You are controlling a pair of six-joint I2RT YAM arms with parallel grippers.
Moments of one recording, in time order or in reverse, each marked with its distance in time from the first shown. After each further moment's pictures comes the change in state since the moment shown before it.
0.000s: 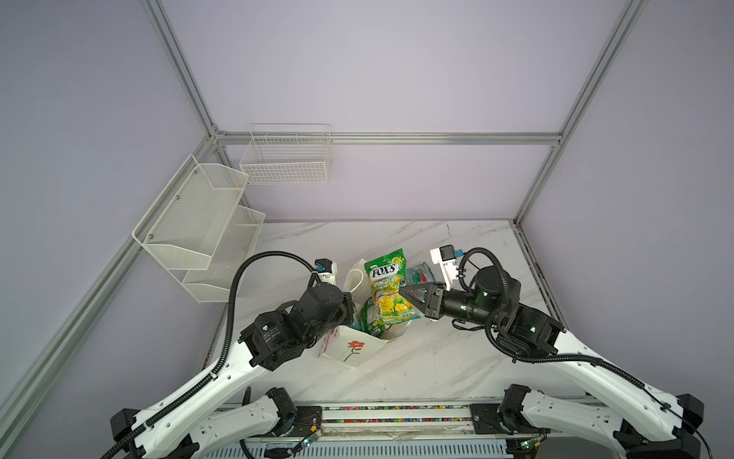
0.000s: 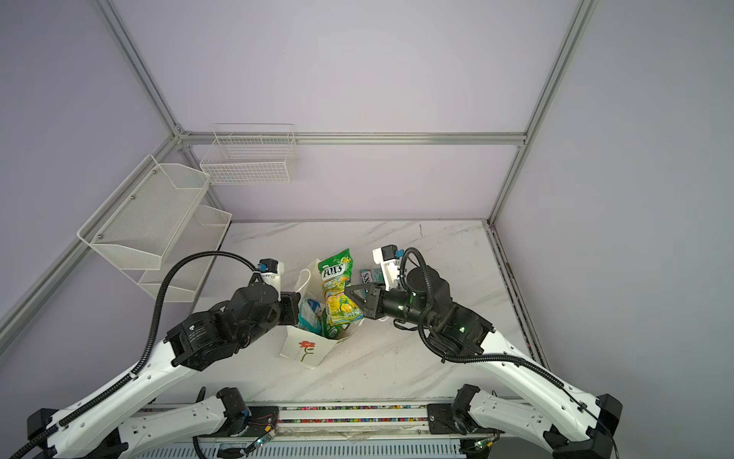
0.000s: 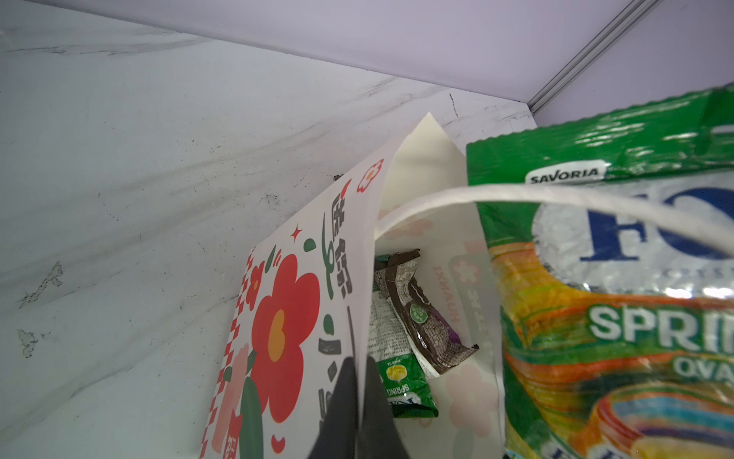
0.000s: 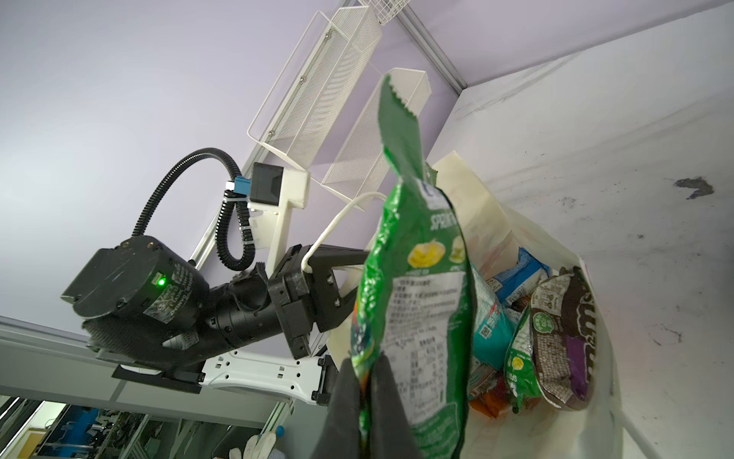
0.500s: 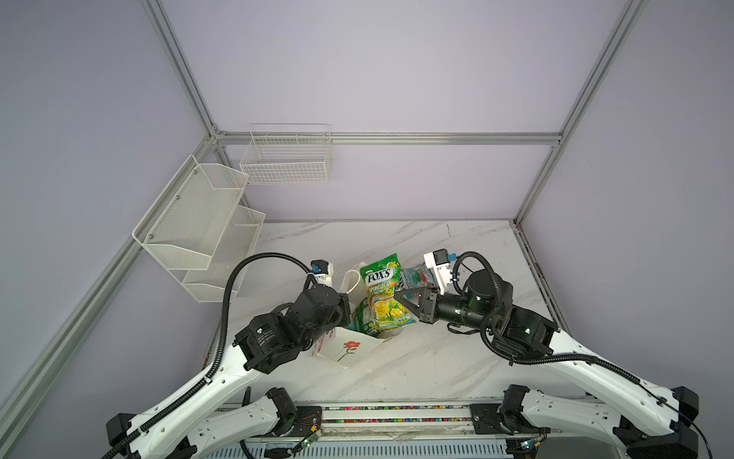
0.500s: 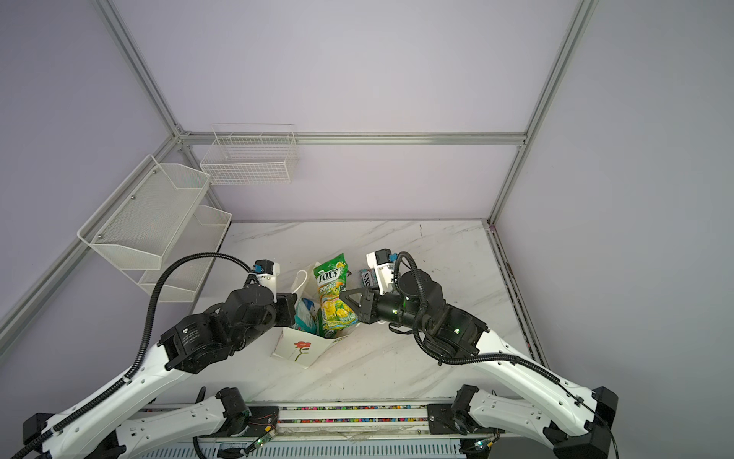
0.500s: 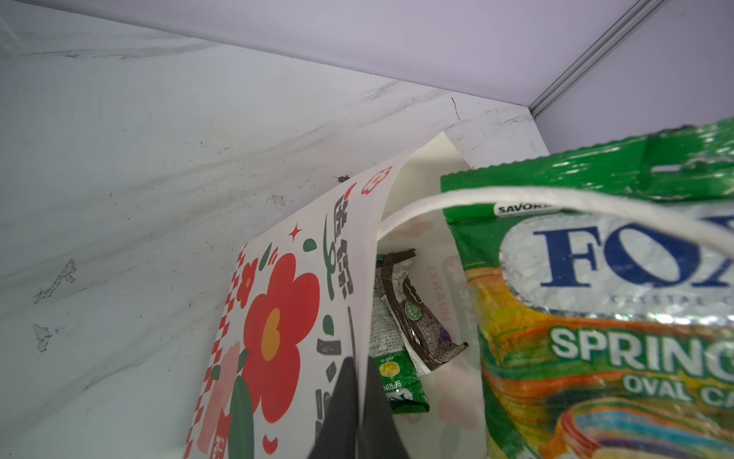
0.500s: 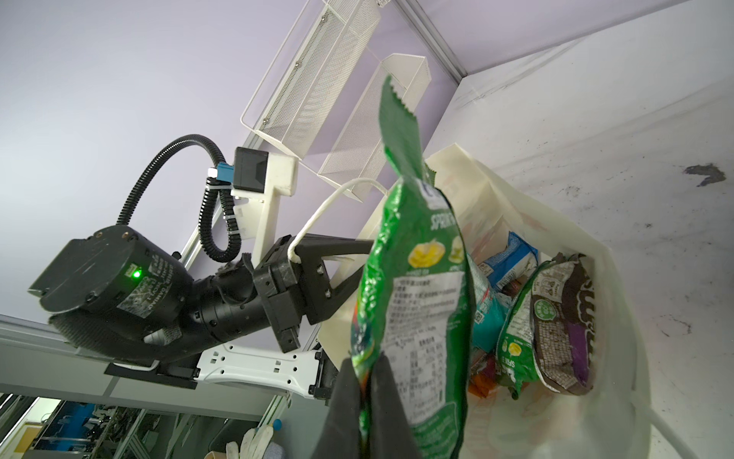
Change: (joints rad) left arm 0.000 -0.030 0.000 -0.023 -0.009 -0.001; right arm 0.058 0.022 -0.002 0.000 0.046 0.002
